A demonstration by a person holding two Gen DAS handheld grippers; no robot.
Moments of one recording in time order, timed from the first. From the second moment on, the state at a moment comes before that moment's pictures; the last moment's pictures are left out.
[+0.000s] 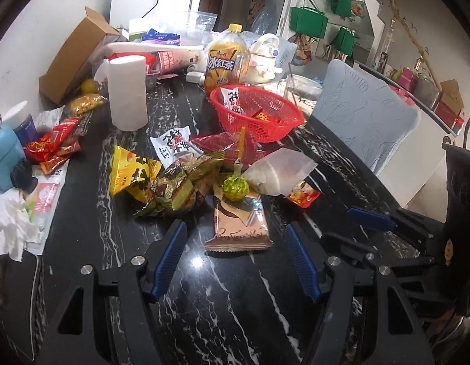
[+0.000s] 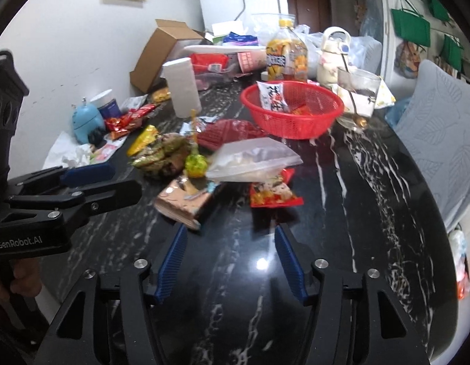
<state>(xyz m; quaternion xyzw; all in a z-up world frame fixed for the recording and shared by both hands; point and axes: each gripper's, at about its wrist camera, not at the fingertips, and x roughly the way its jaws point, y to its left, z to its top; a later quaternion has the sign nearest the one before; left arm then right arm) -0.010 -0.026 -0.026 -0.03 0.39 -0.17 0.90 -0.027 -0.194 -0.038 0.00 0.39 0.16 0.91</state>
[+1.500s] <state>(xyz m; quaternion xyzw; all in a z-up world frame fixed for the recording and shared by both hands) 0.060 -0.062 -0.059 0.01 0.41 -0.21 0.89 0.062 -0.218 -0.077 0.03 0.43 0.19 0.88</state>
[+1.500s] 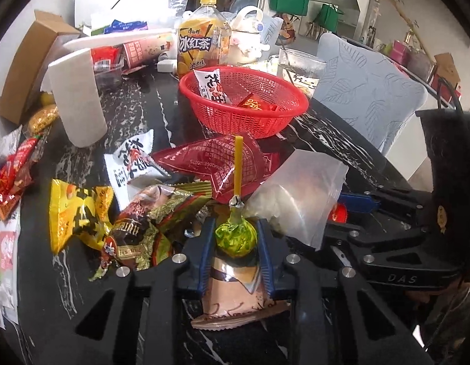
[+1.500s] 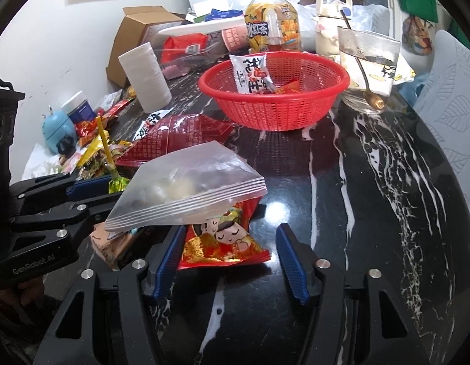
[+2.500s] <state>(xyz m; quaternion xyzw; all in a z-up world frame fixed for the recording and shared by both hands) -0.010 -0.064 -0.058 -0.01 0.41 -0.28 0.87 -0.020 -0.223 -0.069 0.04 0.43 0.17 0.88</state>
